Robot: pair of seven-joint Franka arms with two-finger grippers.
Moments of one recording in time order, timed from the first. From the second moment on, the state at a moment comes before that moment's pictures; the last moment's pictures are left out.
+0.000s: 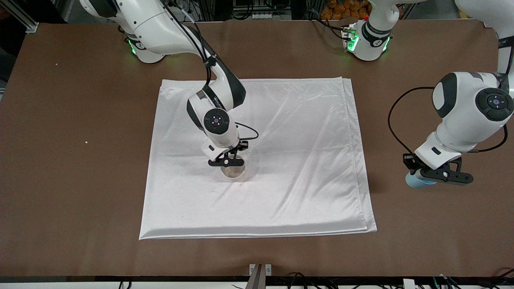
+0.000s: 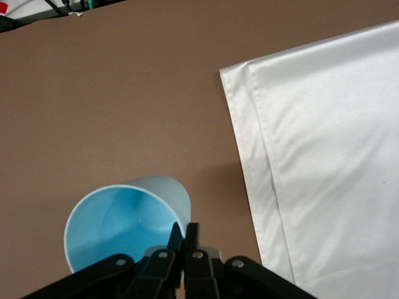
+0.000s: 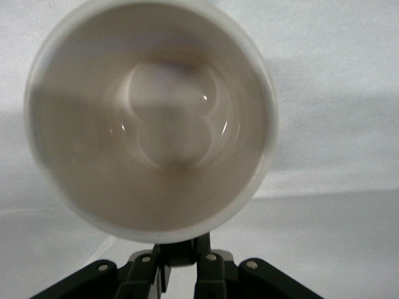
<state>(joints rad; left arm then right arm) 0.00 0.26 -0.09 -1.82 0.12 2.25 0.06 0.69 0.70 -0.05 -1.54 0.12 2.17 0.60</state>
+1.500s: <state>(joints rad) -0.05 0.21 -0.38 -1.74 0.12 2.06 -0.15 0.73 0.75 -0.05 -1.51 0.08 2.23 0.78</state>
